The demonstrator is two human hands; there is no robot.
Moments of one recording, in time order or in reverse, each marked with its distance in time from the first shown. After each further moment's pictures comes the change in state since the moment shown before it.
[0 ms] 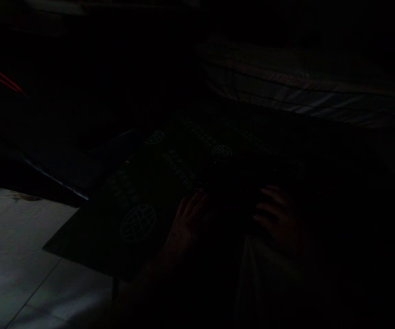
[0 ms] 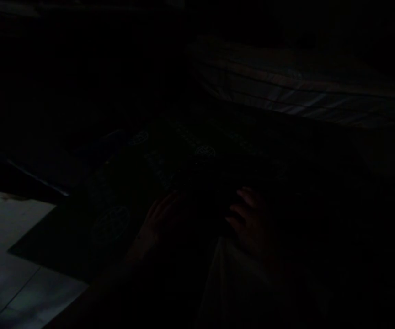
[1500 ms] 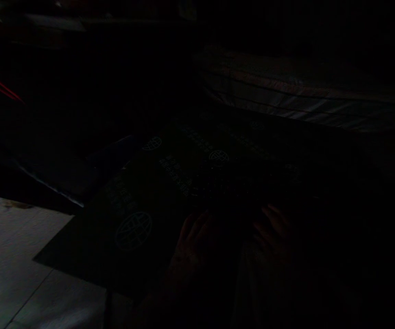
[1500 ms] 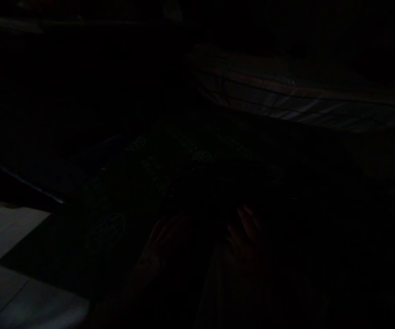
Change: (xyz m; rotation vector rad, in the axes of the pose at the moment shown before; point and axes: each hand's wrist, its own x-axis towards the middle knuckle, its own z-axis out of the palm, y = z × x) left_hand -0.010 0.032 0.008 0.053 0.043 -0.017; right_hand -0.048 0.009 0.017 -0.217 0.009 -0.150
